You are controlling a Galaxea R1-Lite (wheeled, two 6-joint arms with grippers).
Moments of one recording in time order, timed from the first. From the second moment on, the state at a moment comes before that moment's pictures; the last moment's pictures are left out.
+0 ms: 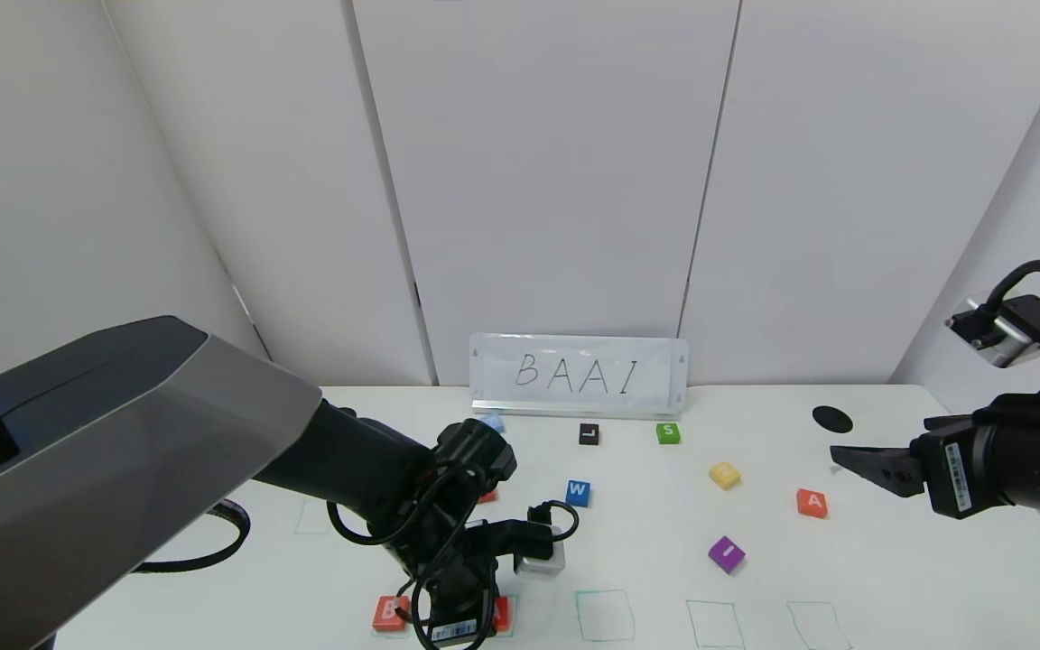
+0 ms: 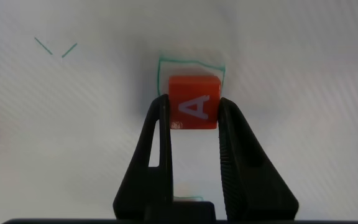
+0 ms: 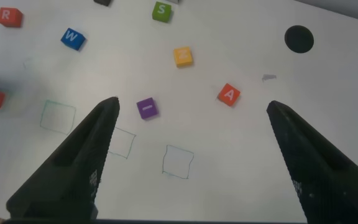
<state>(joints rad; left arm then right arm) -0.56 2.19 -1.18 0.32 -0.17 0.92 0.30 1.38 -0.83 0.04 -0.06 0.00</state>
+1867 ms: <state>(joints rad) -0.56 2.09 -1.20 0.36 -0.18 0.88 0.30 1.36 -0.83 0.04 -0.06 0.00</state>
